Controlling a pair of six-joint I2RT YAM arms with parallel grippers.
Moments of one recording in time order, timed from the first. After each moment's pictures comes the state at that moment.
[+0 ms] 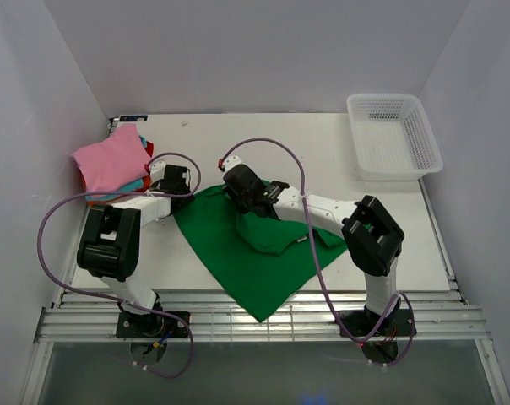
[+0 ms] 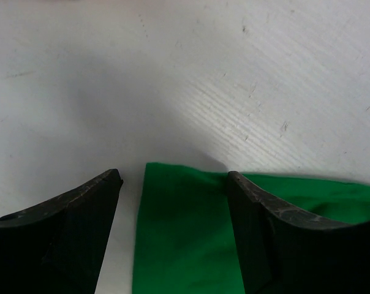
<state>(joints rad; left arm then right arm) -0.20 1.70 0.88 -0.11 -0.46 -0.63 0.97 1.92 1.46 -0.30 0.28 0.17</state>
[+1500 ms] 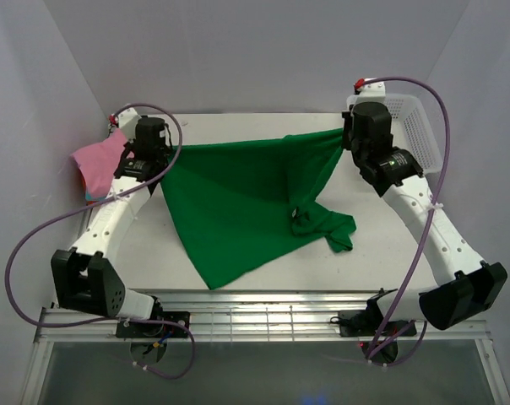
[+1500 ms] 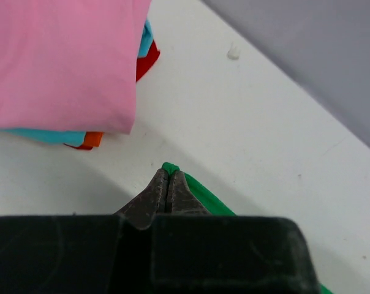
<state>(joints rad) -0.20 1.44 1.23 -0.34 -0.57 -0.63 0.45 1.33 1.43 -0.44 0.47 0.09</state>
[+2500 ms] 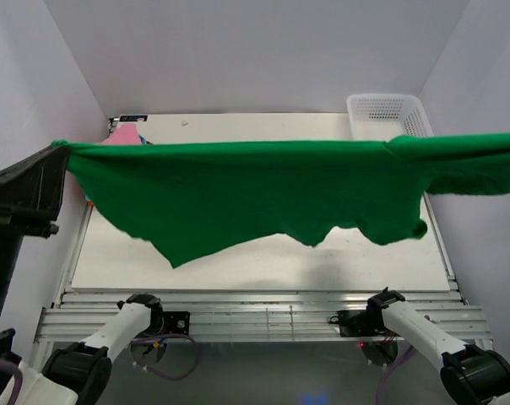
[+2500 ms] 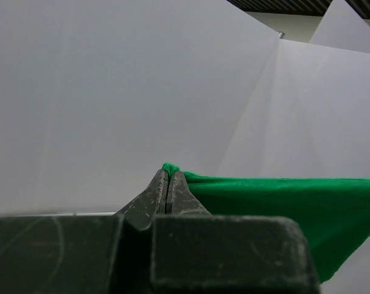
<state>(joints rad) -0.19 0.94 2.28 -0.87 0.10 -0.45 0.37 0.87 2.27 -0.71 0.14 0.02</state>
